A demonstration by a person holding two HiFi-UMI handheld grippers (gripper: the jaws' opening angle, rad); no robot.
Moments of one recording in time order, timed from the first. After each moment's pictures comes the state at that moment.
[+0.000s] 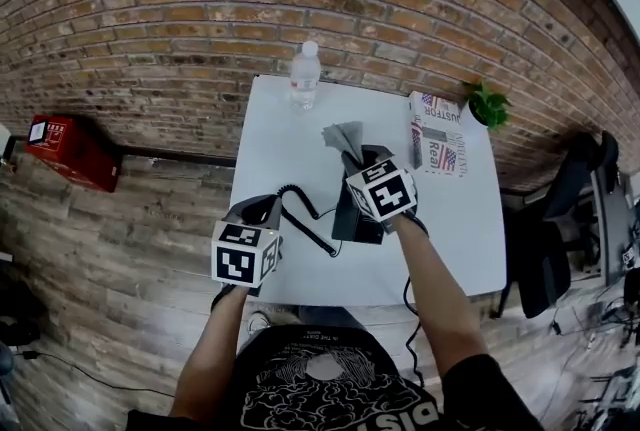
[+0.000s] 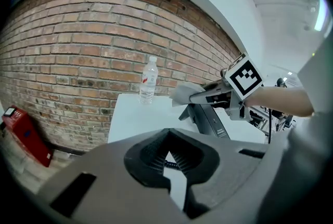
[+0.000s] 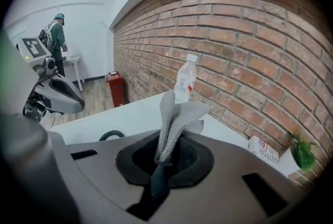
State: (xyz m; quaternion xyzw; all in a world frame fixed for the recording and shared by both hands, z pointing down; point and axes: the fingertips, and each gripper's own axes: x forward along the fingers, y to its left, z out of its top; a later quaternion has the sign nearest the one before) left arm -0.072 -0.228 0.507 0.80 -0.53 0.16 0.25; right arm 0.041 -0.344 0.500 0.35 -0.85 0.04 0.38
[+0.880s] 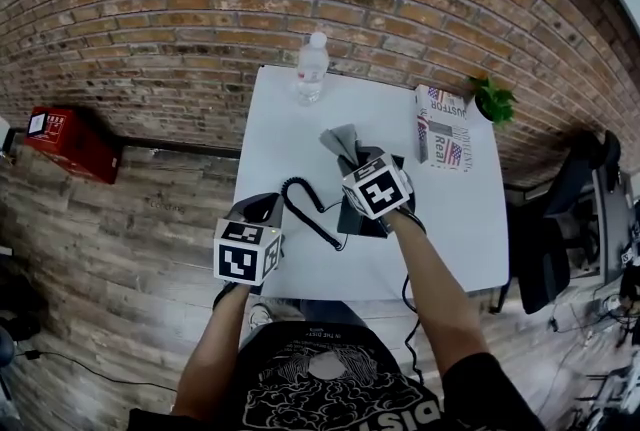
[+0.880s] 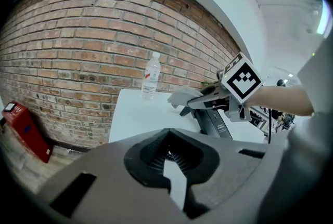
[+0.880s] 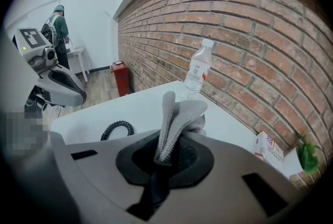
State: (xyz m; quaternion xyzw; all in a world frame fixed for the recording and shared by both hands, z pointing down) left arm -0.082 -0.219 0.522 0.79 -0.53 0.16 0.27; right arm 0.022 -0.328 0.533 0.32 -0.84 0.05 0.43
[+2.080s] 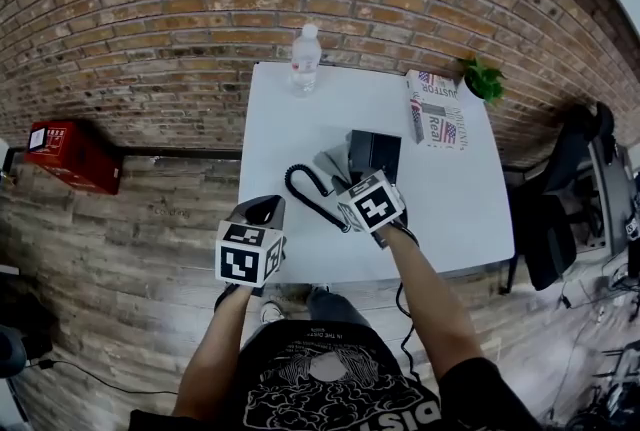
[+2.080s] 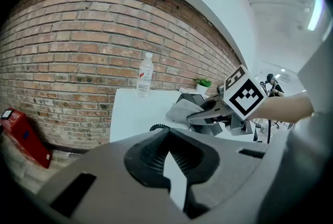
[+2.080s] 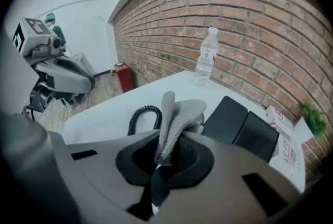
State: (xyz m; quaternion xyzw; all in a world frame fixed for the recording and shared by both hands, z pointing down) left arm -0.083 -0.179 0.516 0.81 -0.50 0.18 0.25; right arm 0.022 -0.251 0.566 0.33 -0.84 0.11 0.42
